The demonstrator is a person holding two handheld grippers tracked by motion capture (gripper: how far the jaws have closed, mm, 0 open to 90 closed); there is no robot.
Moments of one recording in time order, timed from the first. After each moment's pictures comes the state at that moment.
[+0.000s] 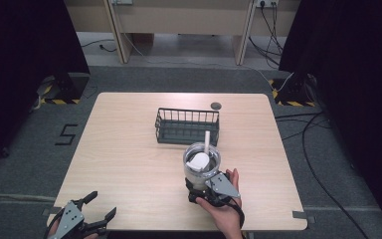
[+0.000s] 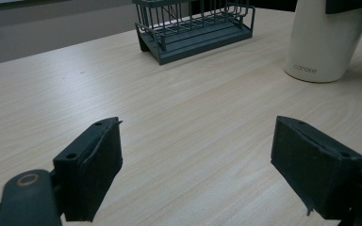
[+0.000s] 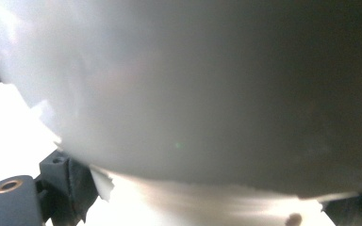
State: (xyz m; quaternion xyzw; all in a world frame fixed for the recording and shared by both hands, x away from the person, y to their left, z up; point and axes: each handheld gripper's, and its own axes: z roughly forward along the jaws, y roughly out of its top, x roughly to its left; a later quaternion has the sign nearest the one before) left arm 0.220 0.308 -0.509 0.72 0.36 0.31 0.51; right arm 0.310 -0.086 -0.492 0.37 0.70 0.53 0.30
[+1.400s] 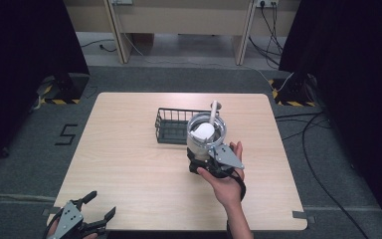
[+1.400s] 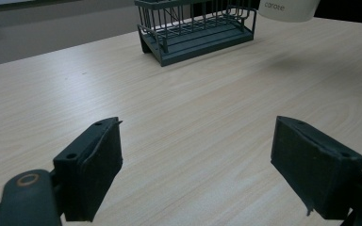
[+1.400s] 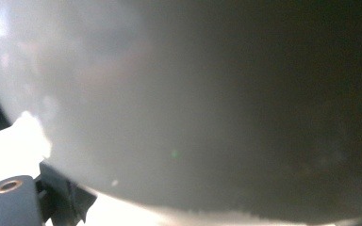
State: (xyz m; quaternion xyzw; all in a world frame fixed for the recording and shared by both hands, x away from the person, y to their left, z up) left arm 0.220 0.309 -0.508 0.71 0.37 0.31 0.51; right arm 0.358 -0.084 -0.427 0.38 0.66 0.55 0.34
